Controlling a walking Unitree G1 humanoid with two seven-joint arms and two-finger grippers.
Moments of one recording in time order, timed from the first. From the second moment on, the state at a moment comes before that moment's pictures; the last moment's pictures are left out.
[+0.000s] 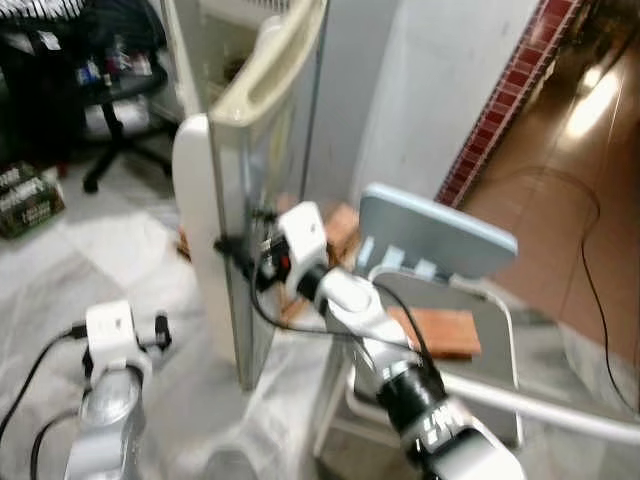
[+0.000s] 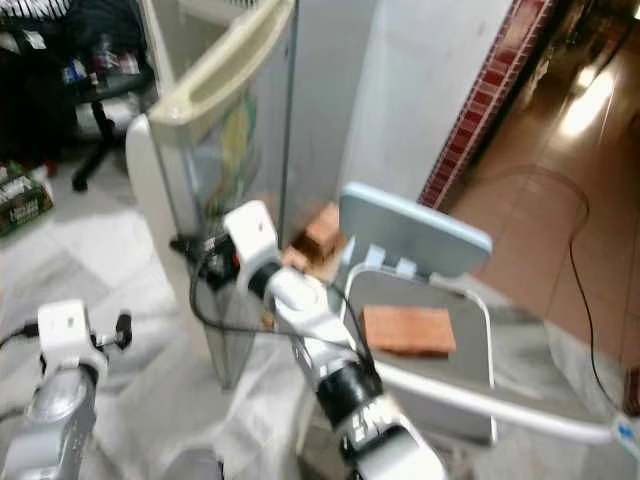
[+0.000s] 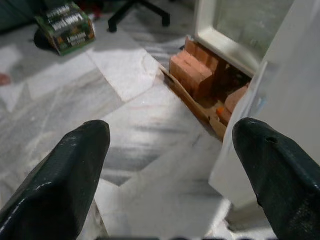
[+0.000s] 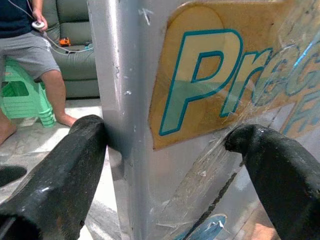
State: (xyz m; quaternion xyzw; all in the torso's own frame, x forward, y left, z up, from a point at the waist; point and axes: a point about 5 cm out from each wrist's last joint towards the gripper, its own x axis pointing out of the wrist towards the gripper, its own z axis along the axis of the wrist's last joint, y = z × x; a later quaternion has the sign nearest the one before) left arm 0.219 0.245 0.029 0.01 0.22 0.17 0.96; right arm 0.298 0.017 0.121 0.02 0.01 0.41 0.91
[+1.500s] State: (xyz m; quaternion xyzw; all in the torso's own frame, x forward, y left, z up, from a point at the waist) left arm 0.219 0.239 0.021 0.01 0.24 0.16 0.96; right arm 0.283 0.004 0.130 0.08 0.04 0.47 0.88
